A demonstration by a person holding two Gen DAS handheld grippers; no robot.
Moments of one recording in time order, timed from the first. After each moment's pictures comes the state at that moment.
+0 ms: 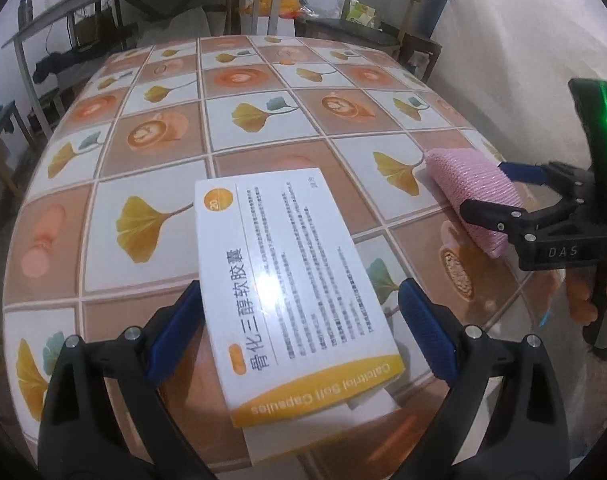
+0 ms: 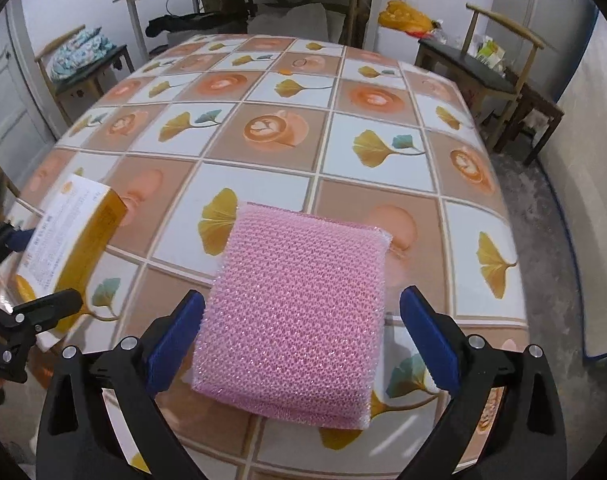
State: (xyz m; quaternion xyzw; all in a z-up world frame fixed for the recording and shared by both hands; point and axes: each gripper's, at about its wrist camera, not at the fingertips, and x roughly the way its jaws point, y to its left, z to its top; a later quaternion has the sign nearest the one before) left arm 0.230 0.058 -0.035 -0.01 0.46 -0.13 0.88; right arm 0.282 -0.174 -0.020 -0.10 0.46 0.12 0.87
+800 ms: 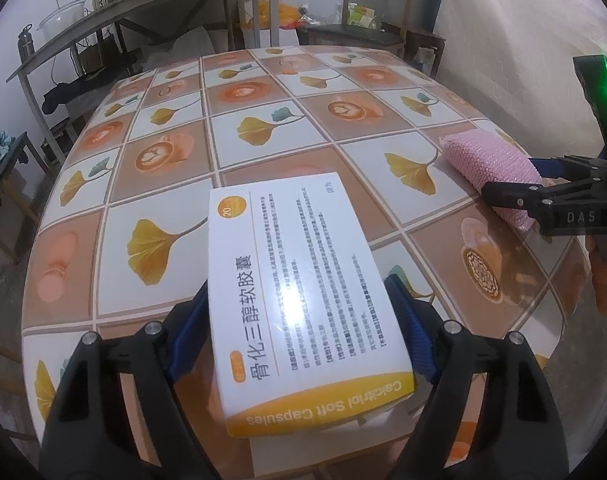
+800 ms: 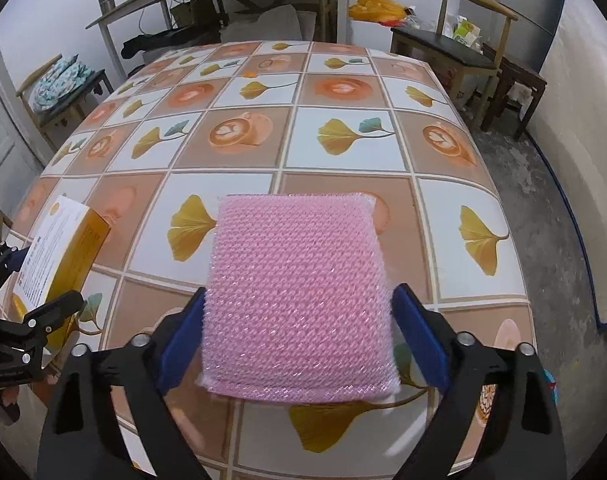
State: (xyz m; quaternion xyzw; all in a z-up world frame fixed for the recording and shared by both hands) left arm 0.231 0.051 -0.037 0.04 0.44 -0.11 0.89; right arm 0.287 -0.199 -0.029 -0.03 0.47 0.10 0.88
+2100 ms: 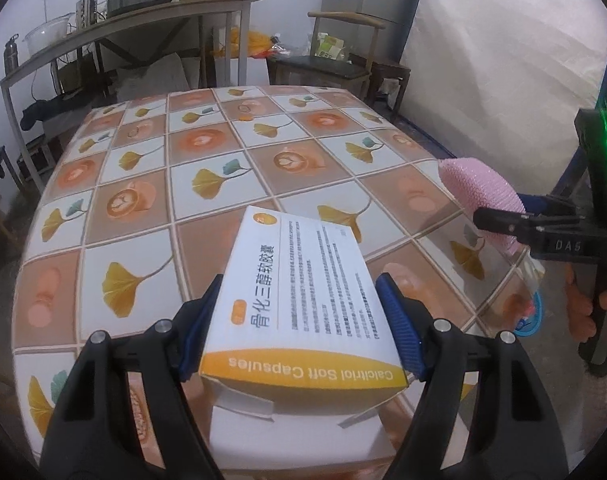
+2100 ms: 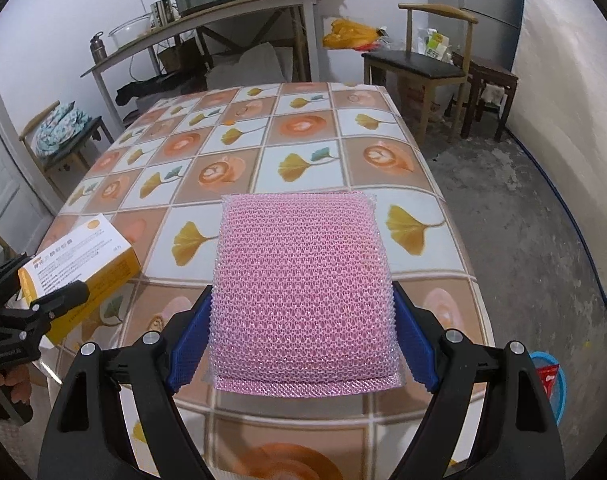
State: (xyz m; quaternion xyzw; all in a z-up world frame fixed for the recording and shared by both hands) left arm 0.219 0.031 0.003 0.01 0.39 -0.17 0.90; right arm 0.244 -0.252 0.004 0.03 0.42 0.09 0.90
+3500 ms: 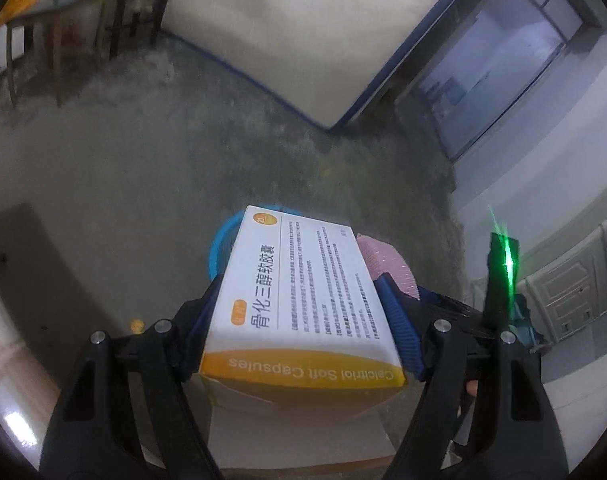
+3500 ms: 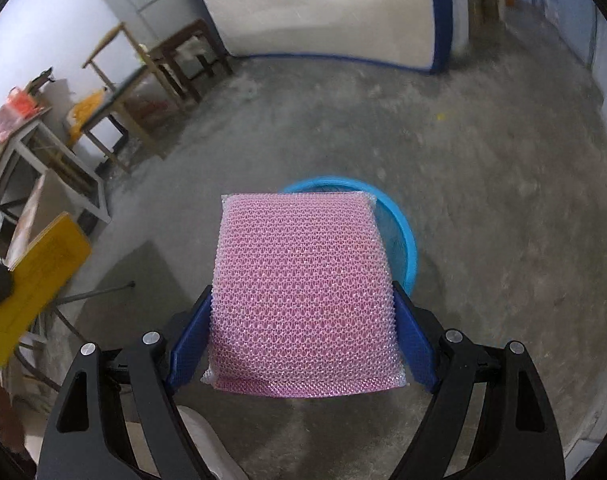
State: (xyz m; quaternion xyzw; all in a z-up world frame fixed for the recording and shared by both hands) left arm 0.203 -0.434 -0.082 0.02 0.49 -0.50 0.71; right arm 0.044 -0.654 -0.182 0.33 0.41 -0.24 0.81
